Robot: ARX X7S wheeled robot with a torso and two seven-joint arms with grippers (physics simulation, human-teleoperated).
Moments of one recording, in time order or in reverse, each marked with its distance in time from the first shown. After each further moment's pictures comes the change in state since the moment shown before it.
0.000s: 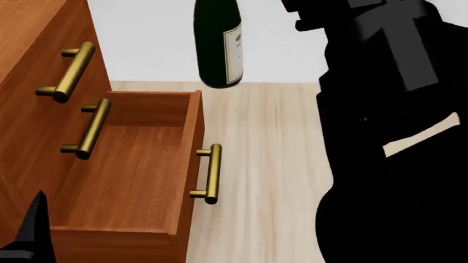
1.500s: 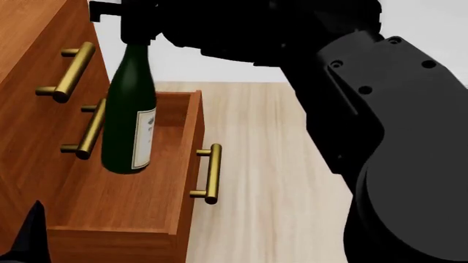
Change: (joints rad) left arm 0.112 -0.021 -0.001 -0.062 0.067 0.141 0.076; right arm -0.056 -0.002 -0.635 -0.144 1.061 0.017 0.153
